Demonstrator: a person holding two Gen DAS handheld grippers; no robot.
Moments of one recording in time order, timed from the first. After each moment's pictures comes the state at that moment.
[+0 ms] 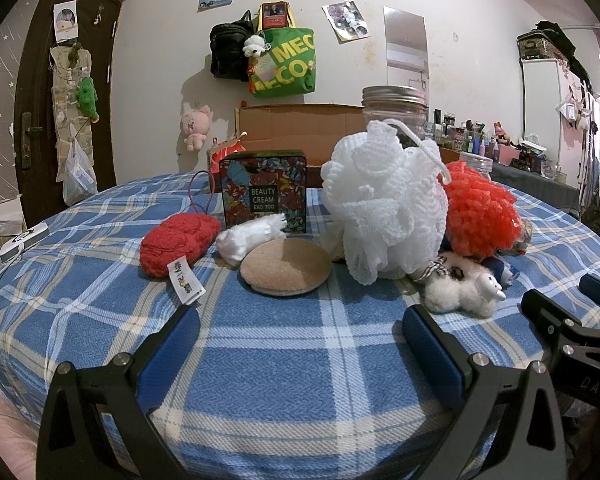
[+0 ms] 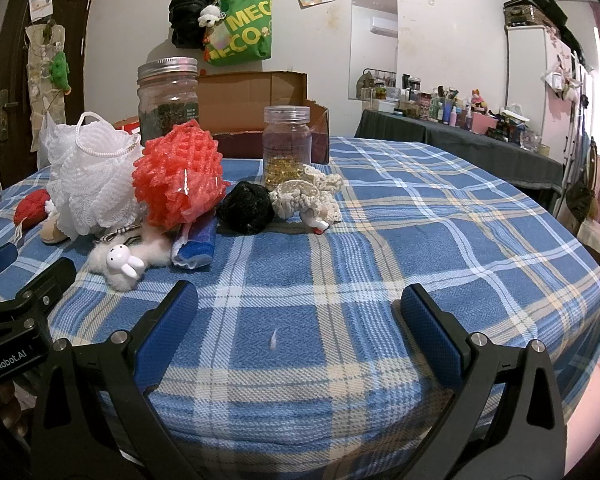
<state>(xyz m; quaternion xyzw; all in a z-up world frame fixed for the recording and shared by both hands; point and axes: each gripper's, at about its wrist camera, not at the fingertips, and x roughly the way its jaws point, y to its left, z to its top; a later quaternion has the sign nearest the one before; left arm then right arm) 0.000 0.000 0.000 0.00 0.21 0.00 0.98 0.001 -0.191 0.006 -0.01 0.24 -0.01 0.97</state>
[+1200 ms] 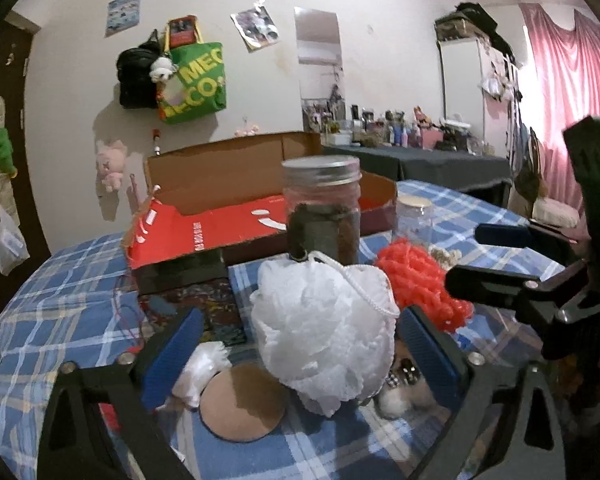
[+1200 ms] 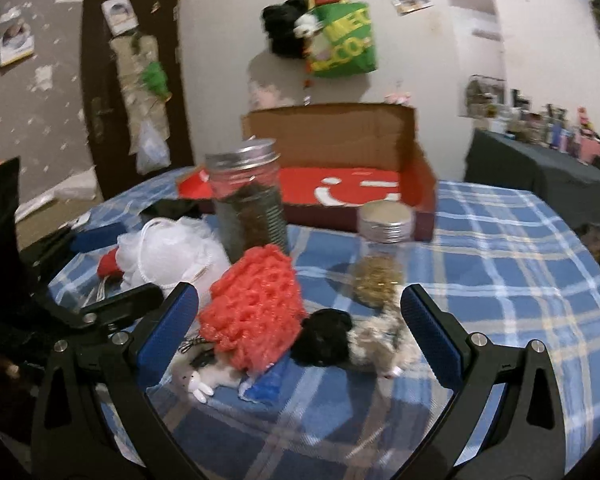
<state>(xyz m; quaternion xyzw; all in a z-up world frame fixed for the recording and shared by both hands) 0.054 -0.014 0.061 0.07 0.21 -0.16 0.96 0.063 -0.200 0.078 0.00 0.23 0.20 0.95</state>
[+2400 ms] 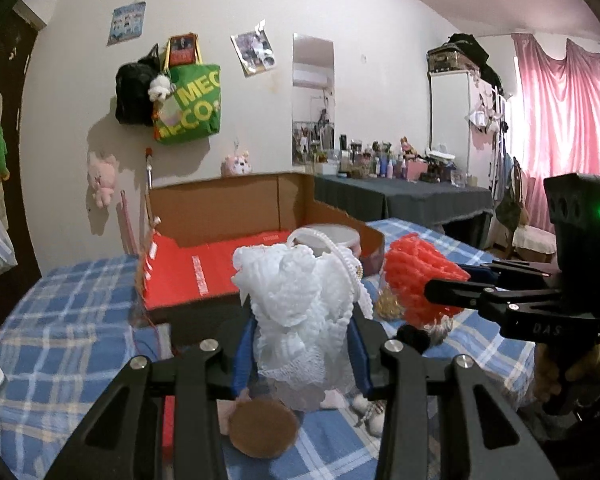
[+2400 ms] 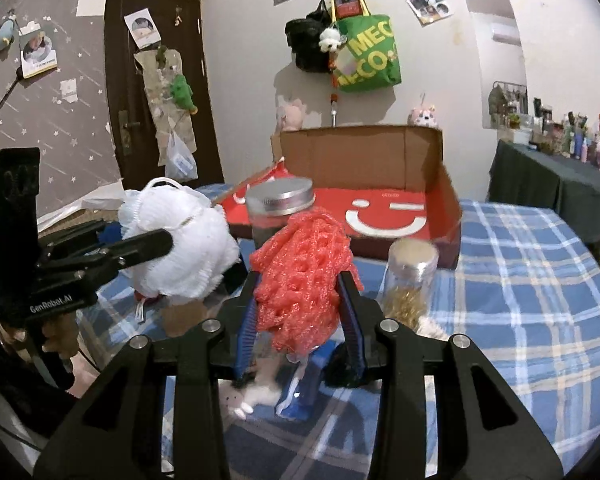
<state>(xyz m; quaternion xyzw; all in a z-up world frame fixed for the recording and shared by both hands) 0.044 0.020 0.114 0.03 0.17 -0.19 0.97 0.065 -0.195 0.100 0.01 0.22 0.26 0.94</state>
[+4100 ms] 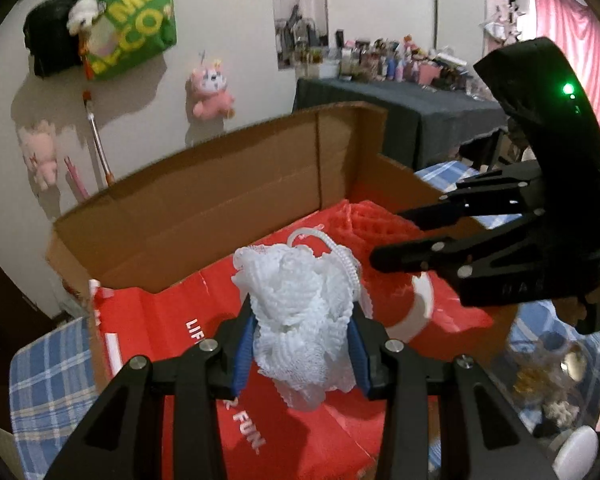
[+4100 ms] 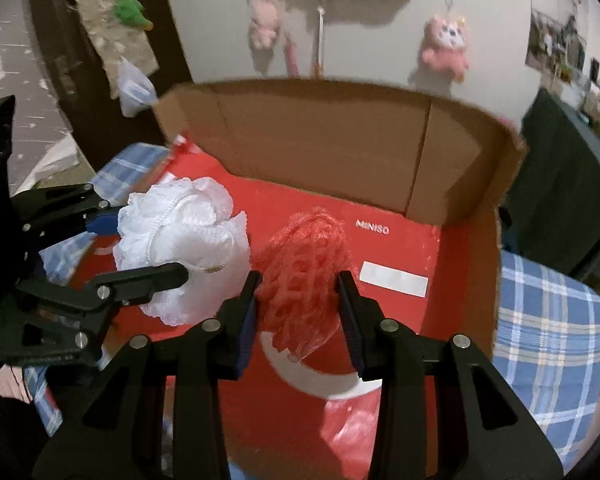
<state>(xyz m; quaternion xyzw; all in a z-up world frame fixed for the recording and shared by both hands) 0.359 -0.008 0.123 0.12 0.37 -0.22 0.89 0.379 -0.153 0.135 -0.05 0.42 0.27 0.87</state>
